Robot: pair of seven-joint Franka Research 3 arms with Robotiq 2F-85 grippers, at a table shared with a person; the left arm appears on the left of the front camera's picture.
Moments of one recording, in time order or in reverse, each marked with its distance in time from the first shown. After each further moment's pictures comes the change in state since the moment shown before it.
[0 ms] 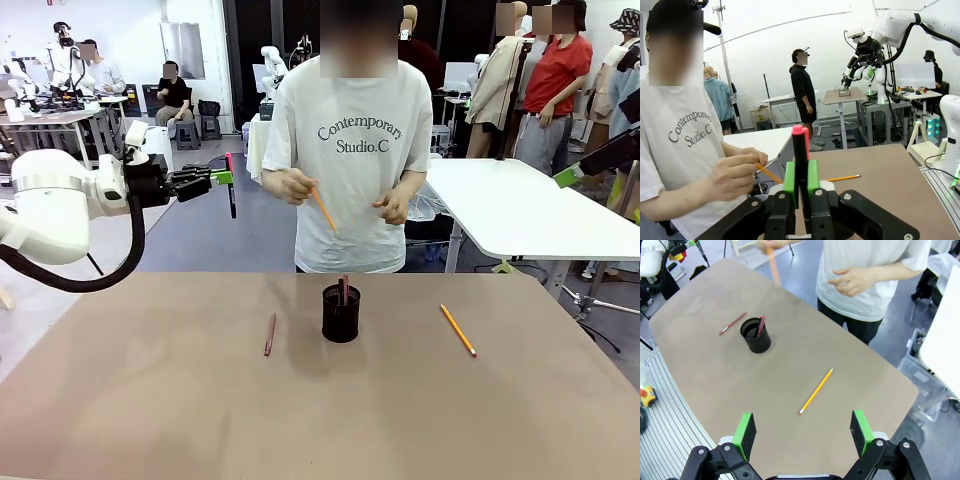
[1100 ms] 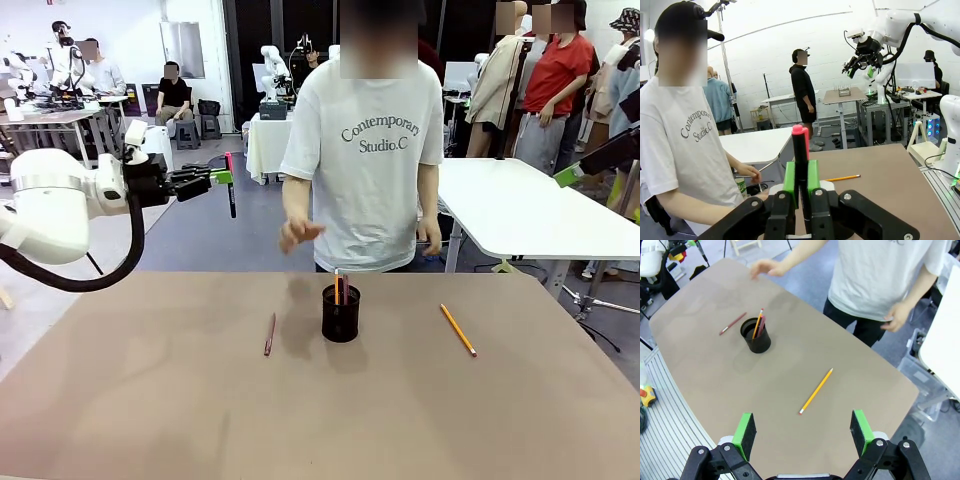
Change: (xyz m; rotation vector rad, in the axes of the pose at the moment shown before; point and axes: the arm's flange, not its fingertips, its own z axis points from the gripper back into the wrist) left arm 0.000 0.000 0.000 0.000 0.000 0.000; right arm 0.000 0.000 0.000 0.000 0.000 0.000
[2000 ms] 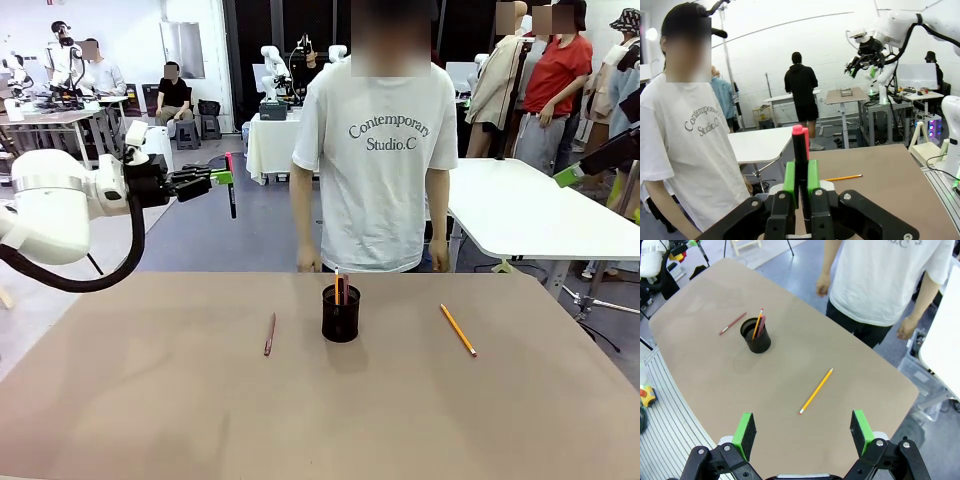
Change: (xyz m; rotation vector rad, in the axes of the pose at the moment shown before) left arm -0.006 0.000 -0.005 0.025 0.007 0.012; right arm 0.000 0.000 0.000 0.000 0.000 0.000
